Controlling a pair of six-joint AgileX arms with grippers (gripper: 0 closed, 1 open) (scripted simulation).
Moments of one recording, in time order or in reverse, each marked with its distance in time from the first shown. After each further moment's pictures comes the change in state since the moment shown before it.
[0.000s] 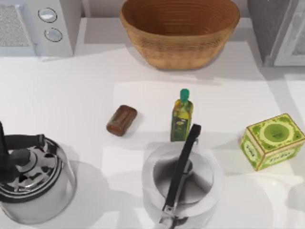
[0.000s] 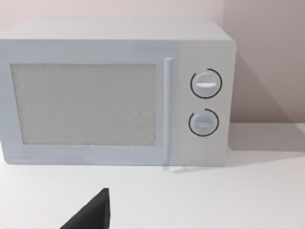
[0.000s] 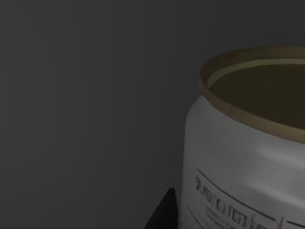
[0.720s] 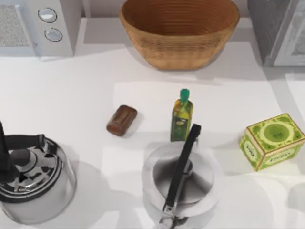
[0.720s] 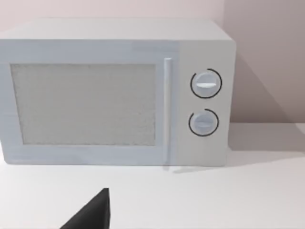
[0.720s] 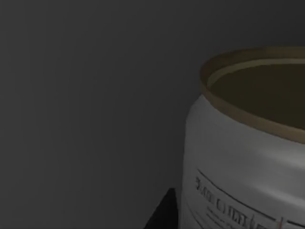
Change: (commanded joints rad) left arm 0.000 0.000 0.000 0.000 0.000 0.000; right arm -0.016 0.137 0.200 -0.036 -0.025 -0.007
